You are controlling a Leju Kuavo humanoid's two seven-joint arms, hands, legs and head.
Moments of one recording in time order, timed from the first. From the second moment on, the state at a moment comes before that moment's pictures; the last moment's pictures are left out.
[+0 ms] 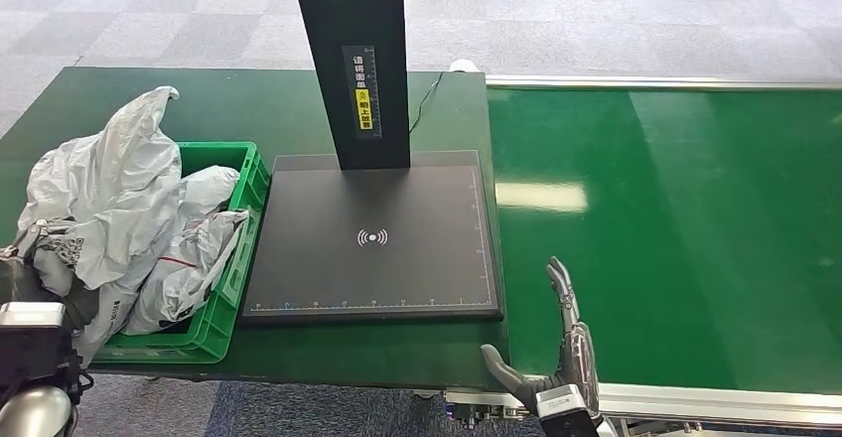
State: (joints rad) left arm 0.02 0.10 0.28 -1.79 -0.38 0.22 -0.50; right arm 0.23 0.21 0.06 -1.56 0.47 0.01 -0.66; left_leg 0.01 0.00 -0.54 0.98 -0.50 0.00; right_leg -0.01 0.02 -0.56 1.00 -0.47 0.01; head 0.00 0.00
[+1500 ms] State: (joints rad) left arm -0.05 0.03 0.17 -1.84 -0.23 0.29 -0.61; right arm 0.17 0.21 0.07 -1.50 0.50 0.02 -0.66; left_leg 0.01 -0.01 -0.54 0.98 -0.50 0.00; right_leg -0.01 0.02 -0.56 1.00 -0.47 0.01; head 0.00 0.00
